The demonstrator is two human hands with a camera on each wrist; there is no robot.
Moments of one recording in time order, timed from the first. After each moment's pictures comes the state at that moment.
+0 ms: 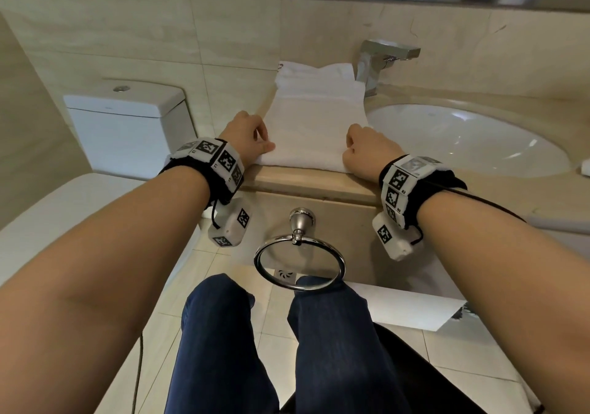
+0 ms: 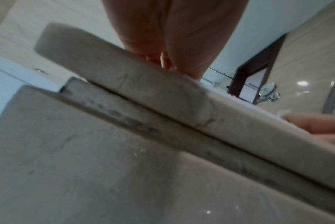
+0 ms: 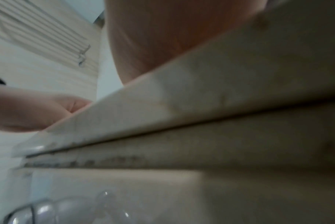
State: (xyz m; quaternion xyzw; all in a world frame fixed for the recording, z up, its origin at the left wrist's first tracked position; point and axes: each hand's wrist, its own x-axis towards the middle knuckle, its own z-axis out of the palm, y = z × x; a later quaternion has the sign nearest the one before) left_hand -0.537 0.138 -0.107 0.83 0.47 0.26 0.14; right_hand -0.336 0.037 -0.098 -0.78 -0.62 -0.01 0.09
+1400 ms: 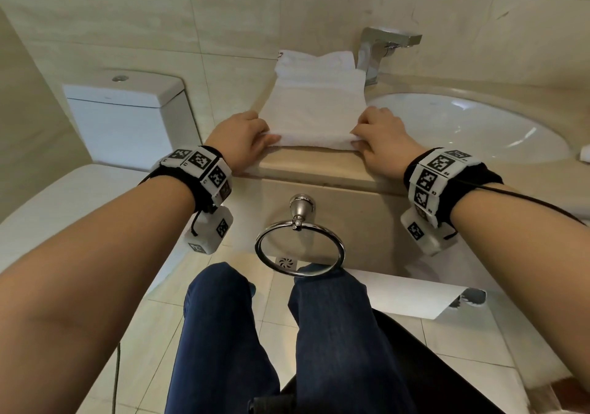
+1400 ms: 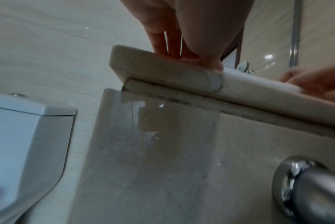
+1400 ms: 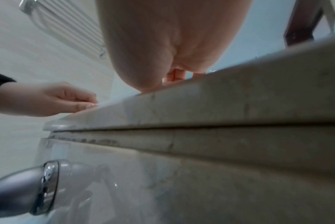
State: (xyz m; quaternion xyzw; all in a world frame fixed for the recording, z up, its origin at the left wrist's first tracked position) left_hand -0.558 0.116 -0.119 0.90 0.36 0.25 -0.03; right_hand -0.317 0.014 -0.104 -0.68 -0.72 -0.12 0.10
